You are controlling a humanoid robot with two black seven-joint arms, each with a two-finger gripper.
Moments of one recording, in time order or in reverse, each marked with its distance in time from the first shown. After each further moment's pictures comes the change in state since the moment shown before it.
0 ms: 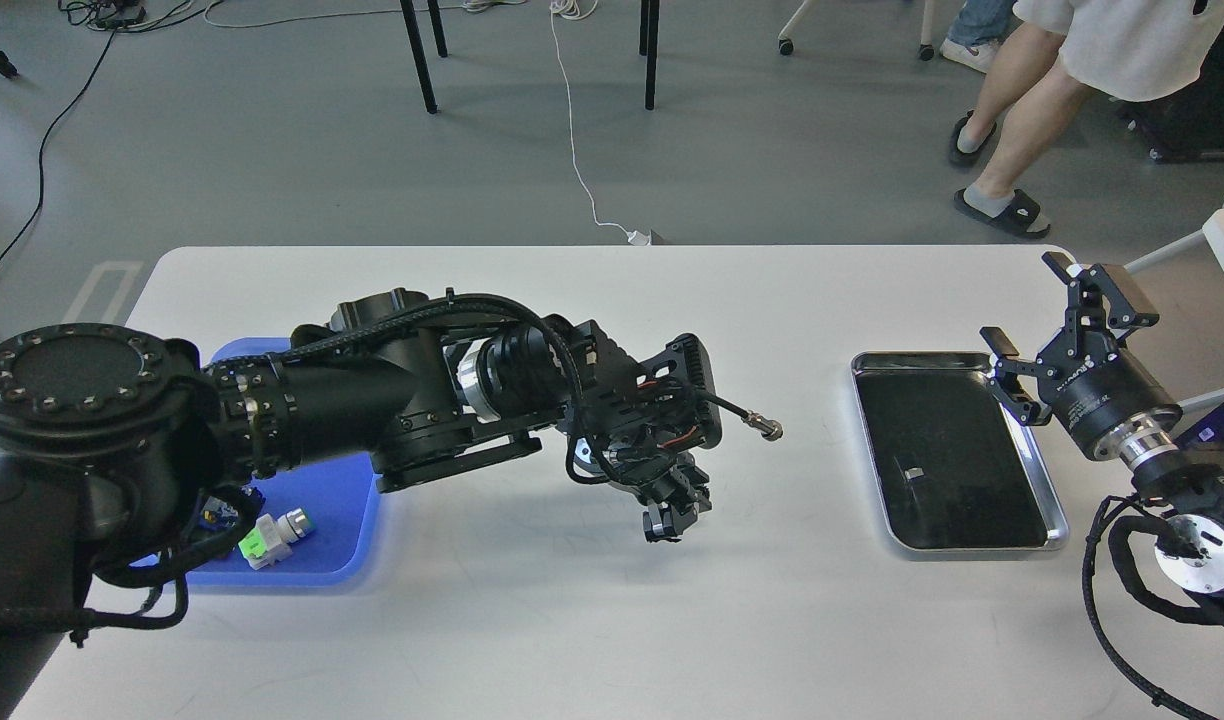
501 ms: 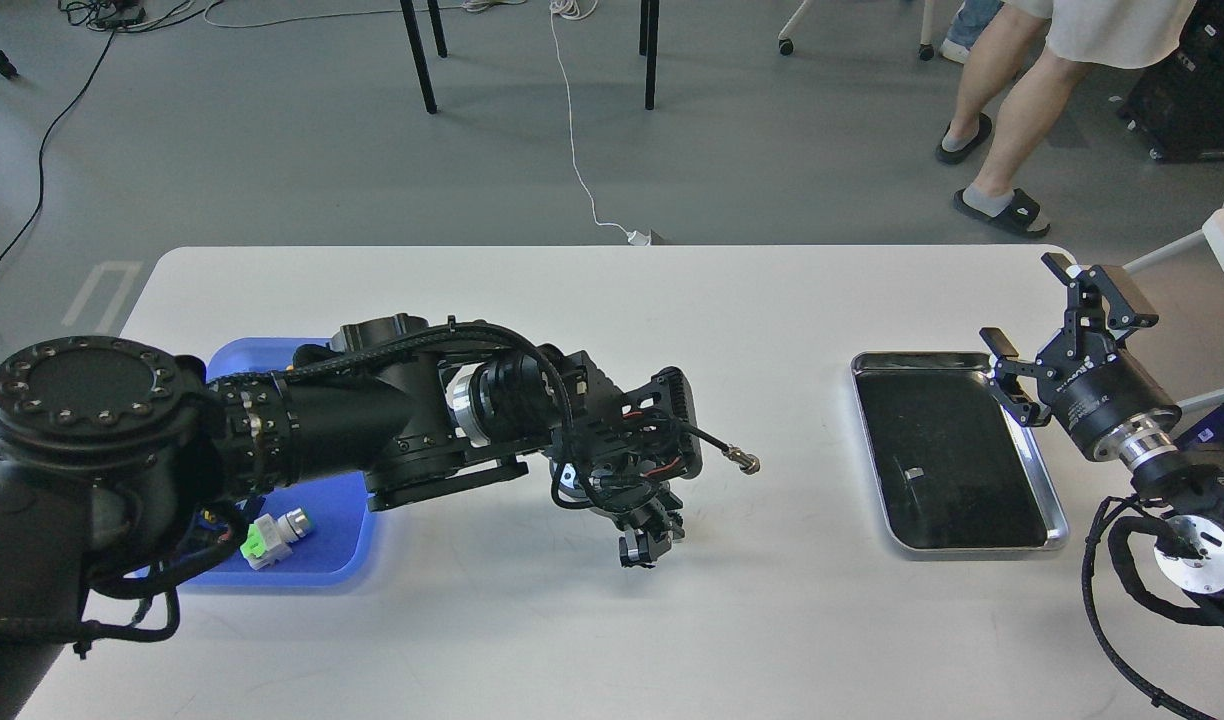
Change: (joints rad) left arm 0.026 0.000 0.044 0.012 0.003 0.000 0.000; right arm -0.001 0.001 0.000 0.000 0.001 0.000 0.000
